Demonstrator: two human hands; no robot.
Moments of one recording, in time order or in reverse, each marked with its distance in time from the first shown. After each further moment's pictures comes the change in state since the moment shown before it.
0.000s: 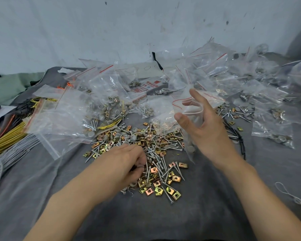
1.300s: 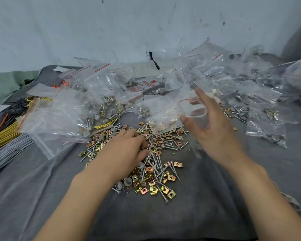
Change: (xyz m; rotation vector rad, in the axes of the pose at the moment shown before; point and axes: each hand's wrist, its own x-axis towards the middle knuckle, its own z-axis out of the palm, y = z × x) left_hand 0.039 0.008 0.004 0.140 -0.049 -0.245; right_hand -0.006 0.007 -0.024 -0.278 0.006 -0.080
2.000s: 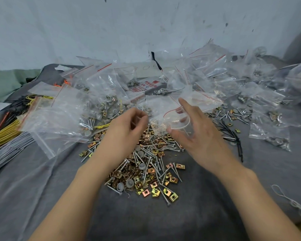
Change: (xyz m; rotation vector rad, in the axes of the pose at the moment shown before) left_hand 0.017 -0.002 -0.012 -0.719 0.411 -0.076; right_hand -0.002 -0.012 0.022 -0.148 -0.130 -0.087
